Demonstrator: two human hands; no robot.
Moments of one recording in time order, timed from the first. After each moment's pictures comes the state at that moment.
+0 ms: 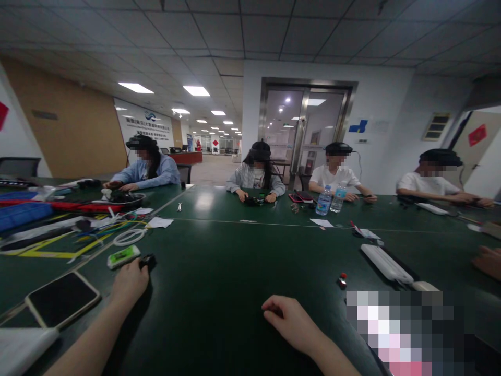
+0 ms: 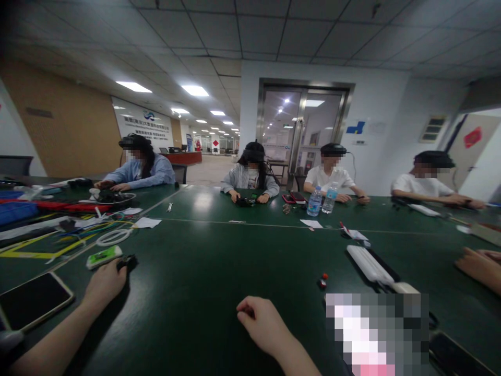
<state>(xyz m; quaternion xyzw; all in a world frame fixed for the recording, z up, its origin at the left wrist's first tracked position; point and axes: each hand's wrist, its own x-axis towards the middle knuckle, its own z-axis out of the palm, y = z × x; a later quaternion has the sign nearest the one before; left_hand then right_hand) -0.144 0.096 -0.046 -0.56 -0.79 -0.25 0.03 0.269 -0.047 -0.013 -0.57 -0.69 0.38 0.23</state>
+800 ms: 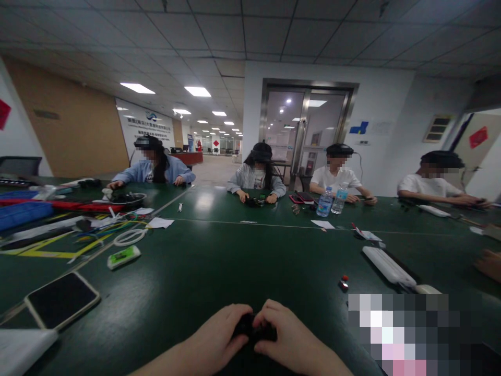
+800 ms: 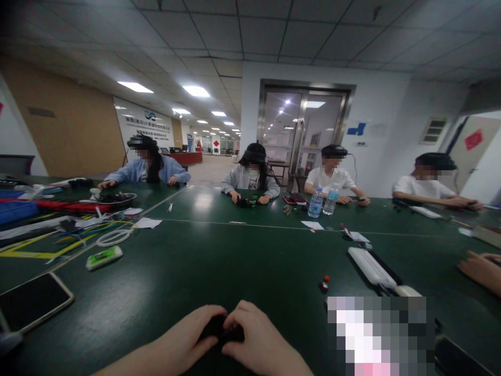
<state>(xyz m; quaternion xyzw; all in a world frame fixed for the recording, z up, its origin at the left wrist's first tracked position) 0.039 -0.029 -0.017 -0.87 -0.34 -0.15 -0.31 0.246 -0.063 0.006 -0.51 -0.77 0.31 0.21</state>
